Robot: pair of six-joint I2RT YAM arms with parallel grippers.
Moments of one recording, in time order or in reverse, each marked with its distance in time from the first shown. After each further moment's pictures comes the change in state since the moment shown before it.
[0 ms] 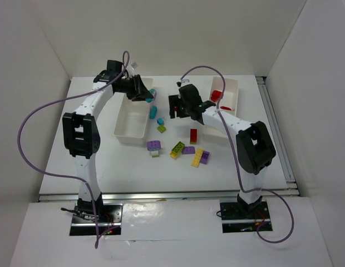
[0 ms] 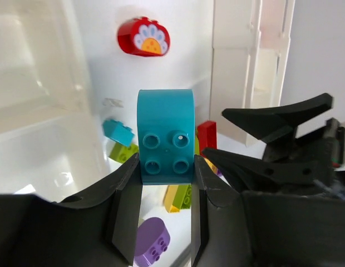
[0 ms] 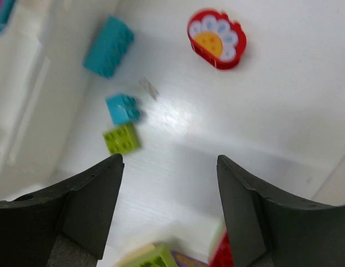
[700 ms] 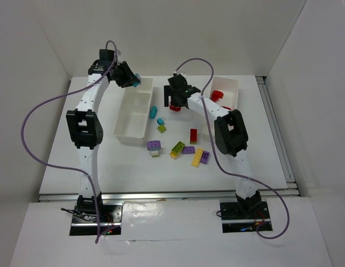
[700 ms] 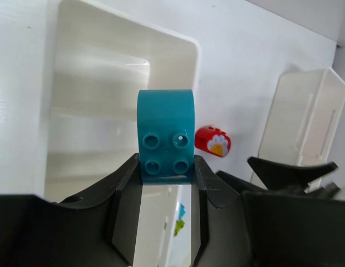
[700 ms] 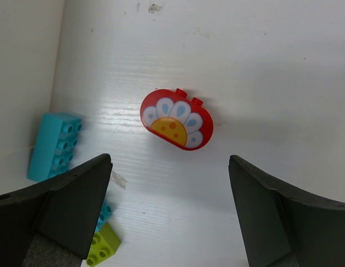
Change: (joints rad) left arm 0.078 0.190 0.397 -0.092 -0.332 -0.094; right arm -0.027 0.440 0.586 -0.257 0.187 0.076
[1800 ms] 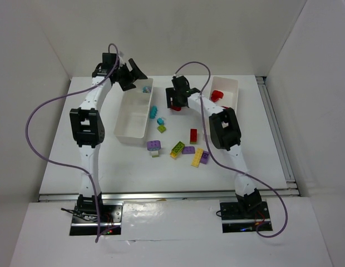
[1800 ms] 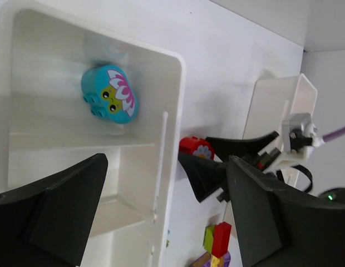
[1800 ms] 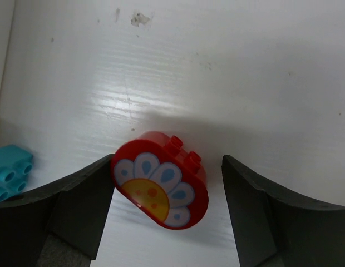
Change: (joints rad) left arm 0.006 0.124 0.023 0.157 0.092 -0.112; right arm -0.070 0.212 0.154 0.031 -0.135 -0.112
